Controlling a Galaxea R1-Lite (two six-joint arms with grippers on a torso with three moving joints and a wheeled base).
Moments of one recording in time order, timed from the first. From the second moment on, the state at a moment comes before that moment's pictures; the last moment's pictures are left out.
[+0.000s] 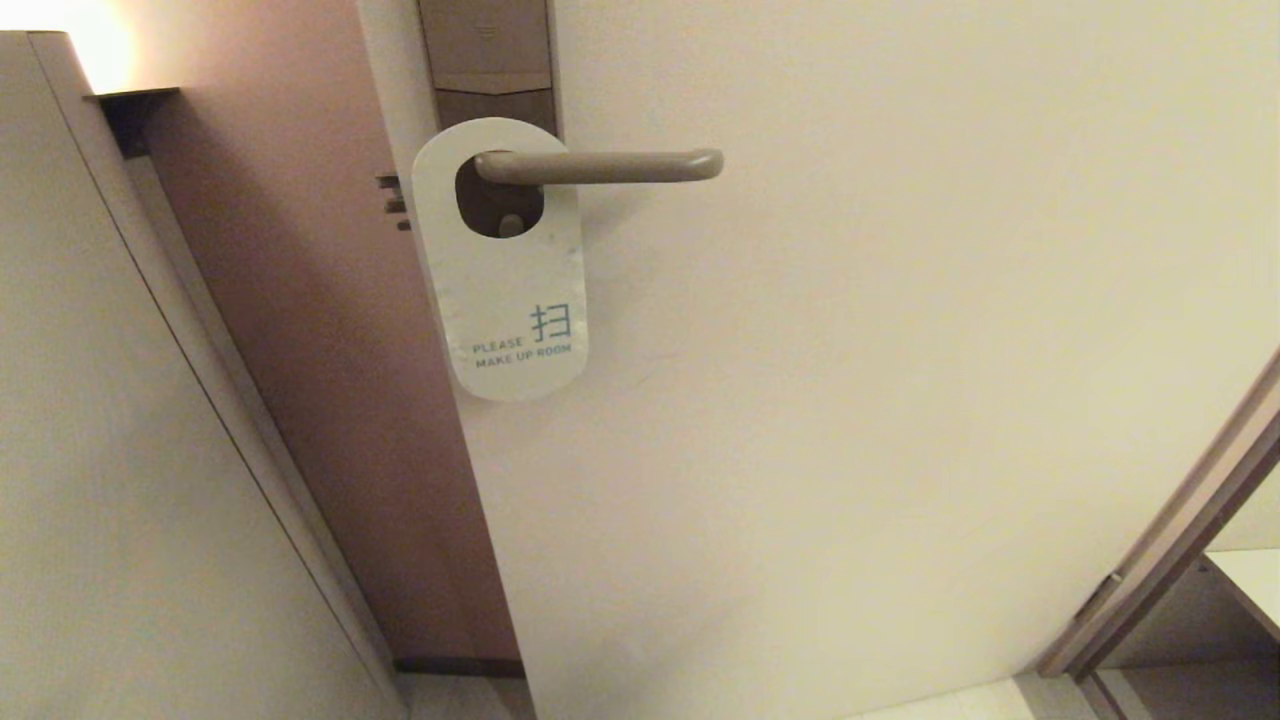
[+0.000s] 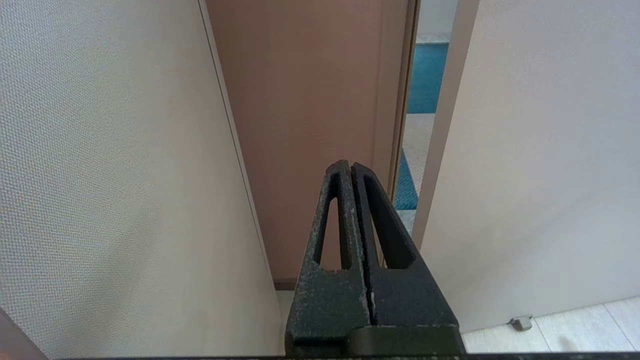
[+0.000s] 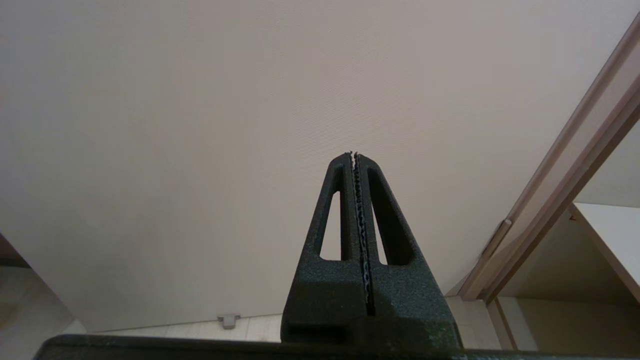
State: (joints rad) left arm 0.00 0.00 0.00 0.00 0.00 0.01; right arm -0.01 0.00 0.00 0.00 0.00 -0.03
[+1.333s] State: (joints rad) left arm 0.00 0.06 -0.13 0.01 -0.03 0.03; right arm -0.01 0.00 0.00 0.00 0.00 -0.03
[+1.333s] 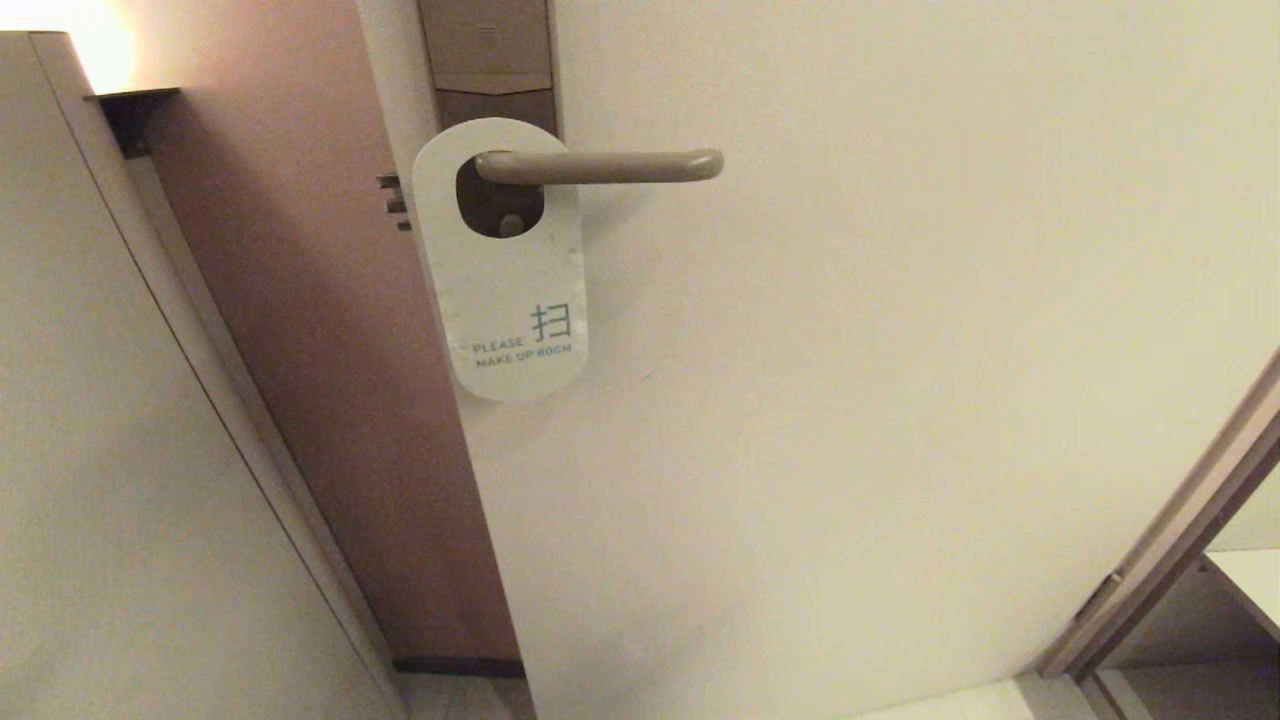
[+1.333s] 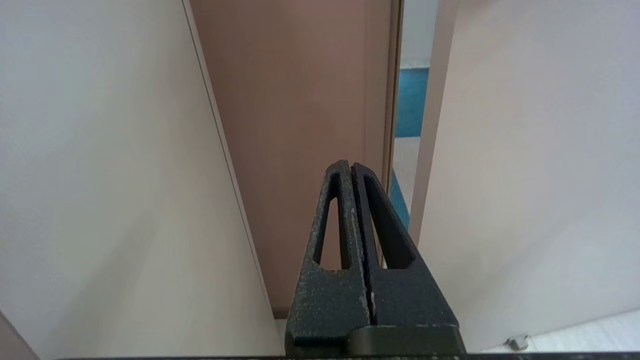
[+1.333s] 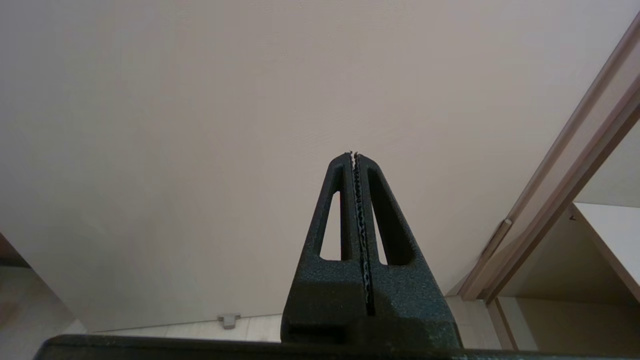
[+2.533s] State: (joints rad) left arm -0.42 0.72 -0.49 -0.18 -0.15 -0.16; right arm -0.01 0.00 0.00 0.00 0.00 -0.03
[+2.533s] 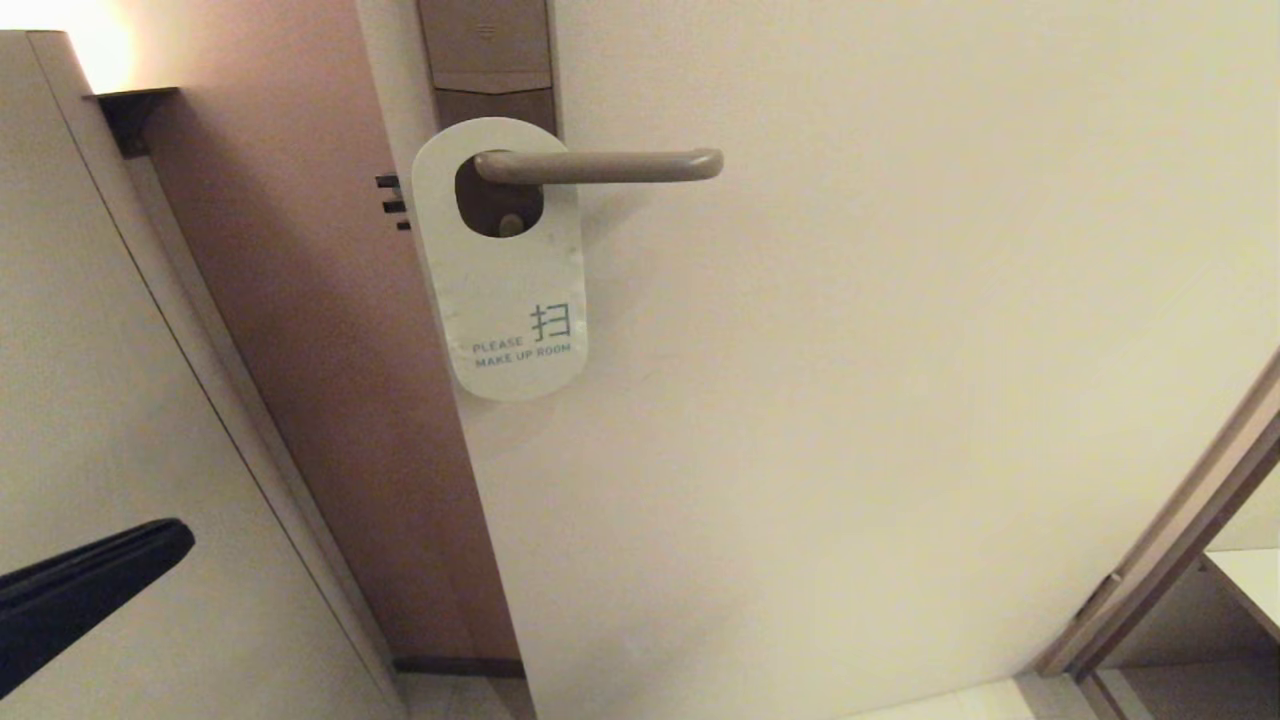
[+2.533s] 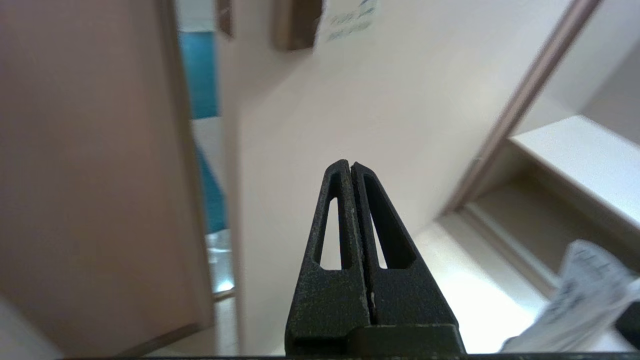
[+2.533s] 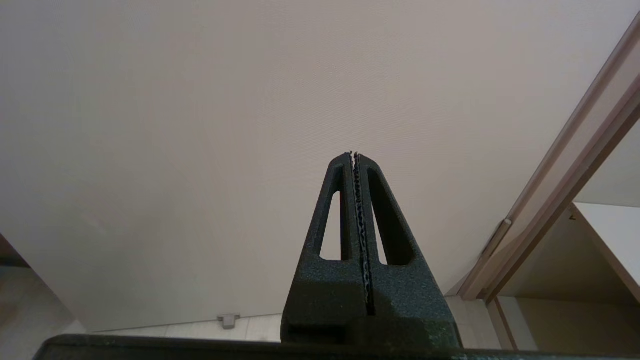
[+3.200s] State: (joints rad) left arm -0.15 0.85 -0.55 -0.26 -0.55 -0.26; right arm -0.01 0.00 0.00 0.00 0.00 -0.03
